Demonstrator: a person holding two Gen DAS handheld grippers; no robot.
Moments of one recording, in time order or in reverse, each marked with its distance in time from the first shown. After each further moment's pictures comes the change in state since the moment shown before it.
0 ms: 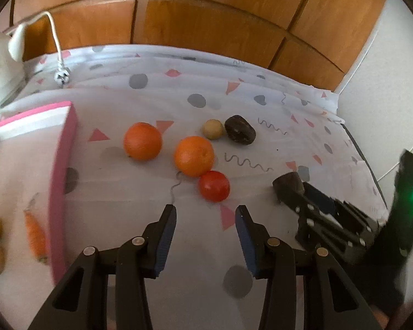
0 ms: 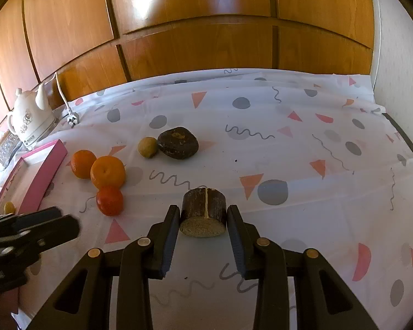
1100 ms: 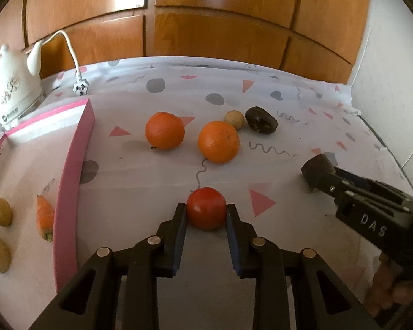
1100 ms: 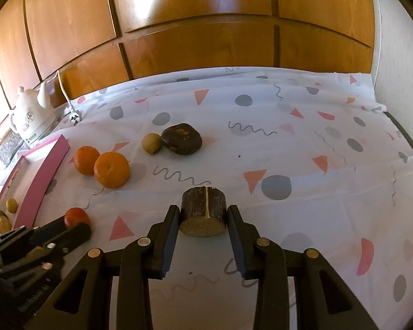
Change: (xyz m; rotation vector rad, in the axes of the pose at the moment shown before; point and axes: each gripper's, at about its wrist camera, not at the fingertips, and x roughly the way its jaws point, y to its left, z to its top) left arm 0.008 0.008 -0.038 0.096 -0.130 0.135; right arm -0.001 0.003 -0.005 0.012 0.004 0.007
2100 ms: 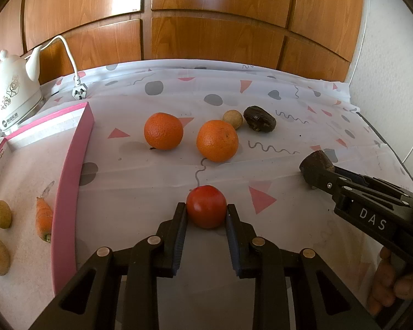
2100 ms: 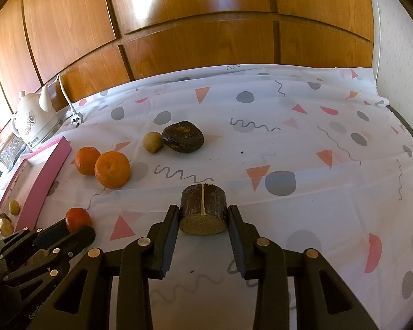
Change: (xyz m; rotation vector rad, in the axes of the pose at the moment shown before) left arm 0.001 -0.001 -0.003 0.020 -0.021 0.006; right arm 0.004 -0.003 -0.002 0.016 -0.003 0.023
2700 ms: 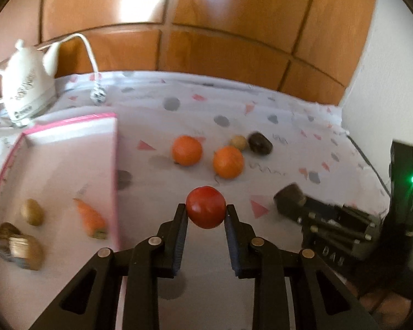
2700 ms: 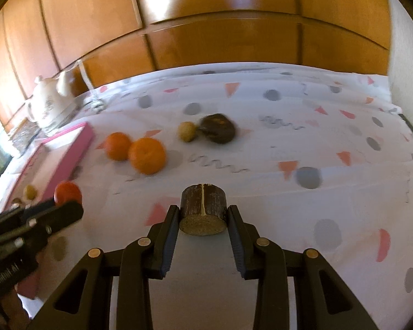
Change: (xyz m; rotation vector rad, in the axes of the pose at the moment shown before) left arm -0.055 0.038 0.016 -0.096 -0.025 -0.055; right arm -0.011 0.034 -0.002 -0.068 0.049 0.080
